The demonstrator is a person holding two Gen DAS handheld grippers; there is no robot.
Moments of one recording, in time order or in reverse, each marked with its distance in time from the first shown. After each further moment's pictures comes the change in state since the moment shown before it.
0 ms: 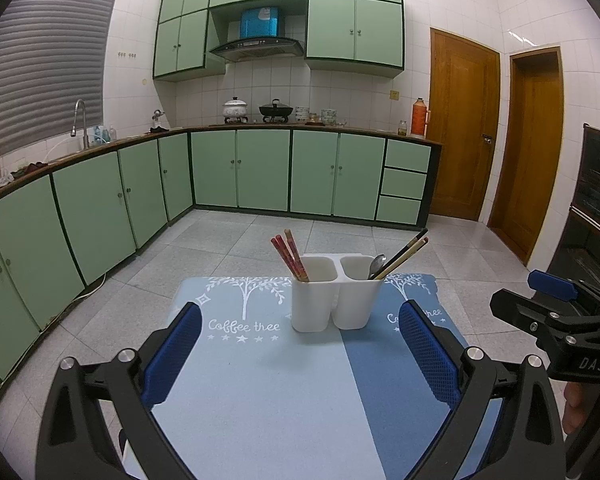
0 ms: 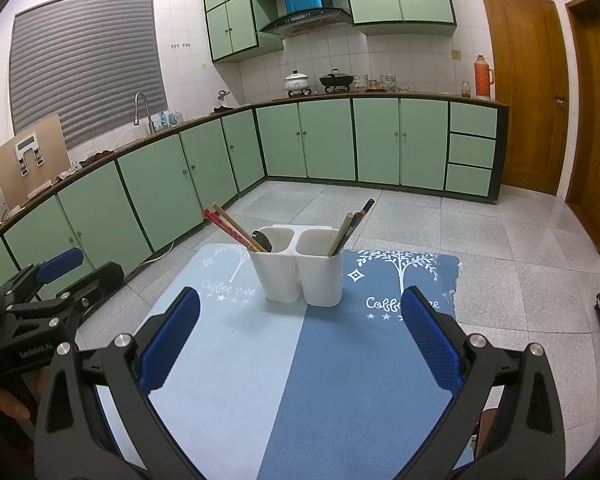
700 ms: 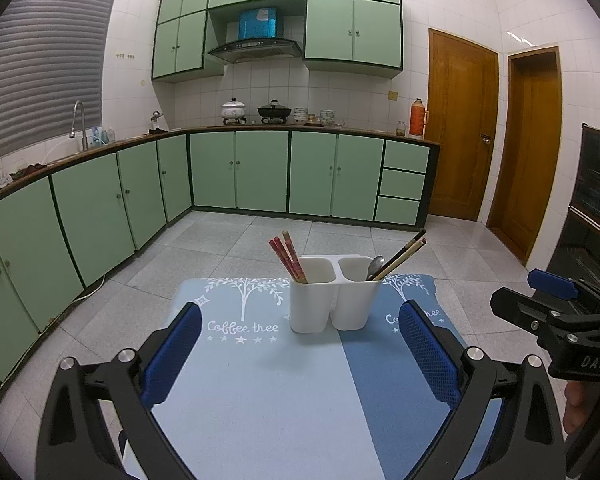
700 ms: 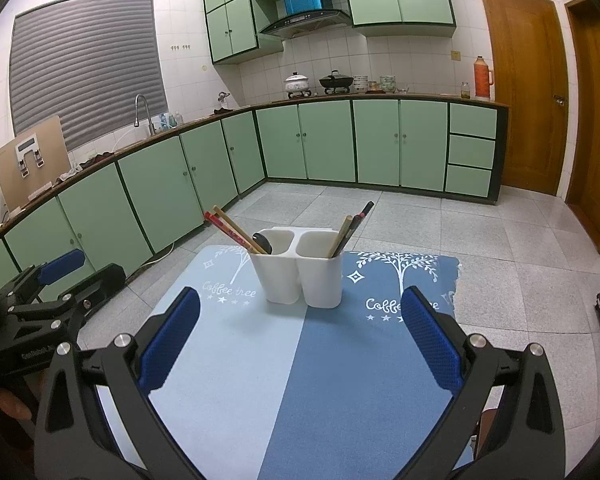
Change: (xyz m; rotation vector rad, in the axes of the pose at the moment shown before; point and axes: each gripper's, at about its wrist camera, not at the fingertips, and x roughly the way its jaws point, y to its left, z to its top) left arm -0.001 -0.001 0.001 0.002 0.000 -0.003; right arm 0.000 0.000 0.000 0.000 -0.001 0.000
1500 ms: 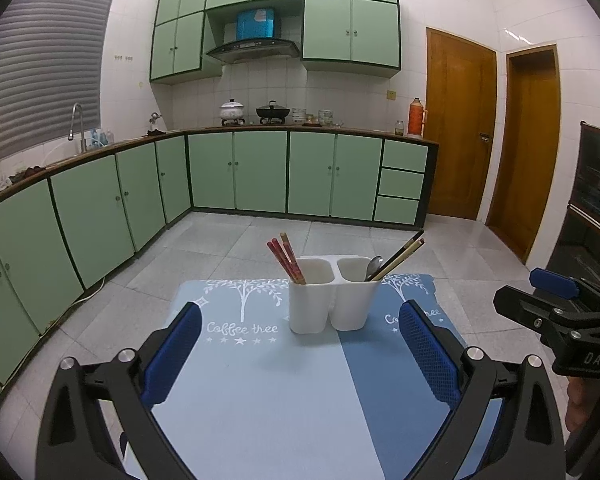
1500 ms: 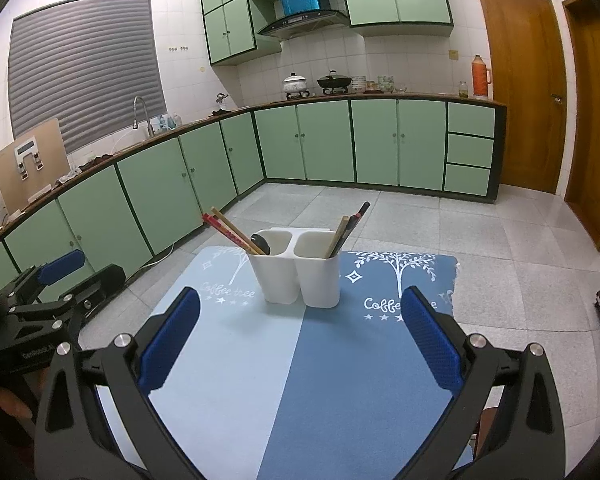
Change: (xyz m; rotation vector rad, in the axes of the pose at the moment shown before) left arm 0.001 -0.001 0.000 0.005 -0.003 0.001; right arm 0.000 -0.002 0.000 0.001 0.000 -0.001
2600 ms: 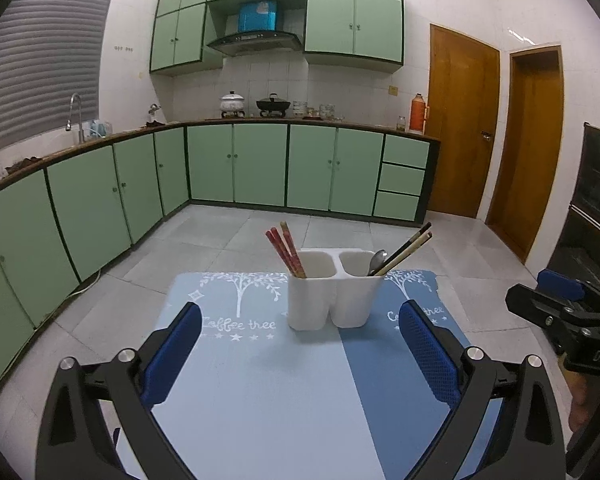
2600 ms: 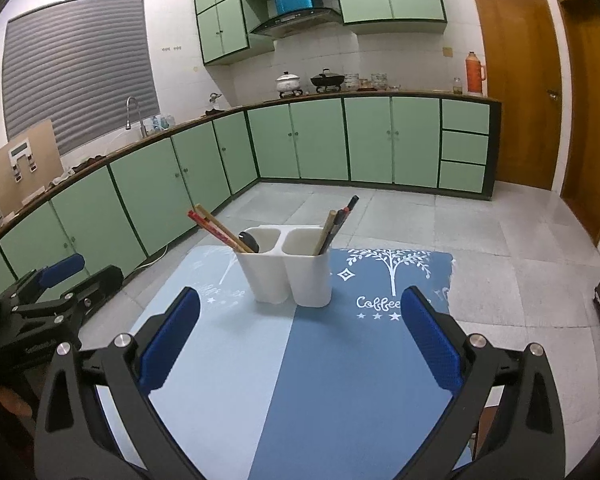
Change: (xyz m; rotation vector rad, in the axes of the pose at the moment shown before) left arm 0.020 0.002 -0.005 -0.015 0.020 -0.005; right arm 0.010 -0.008 -0.005 0.011 0.004 -0.011
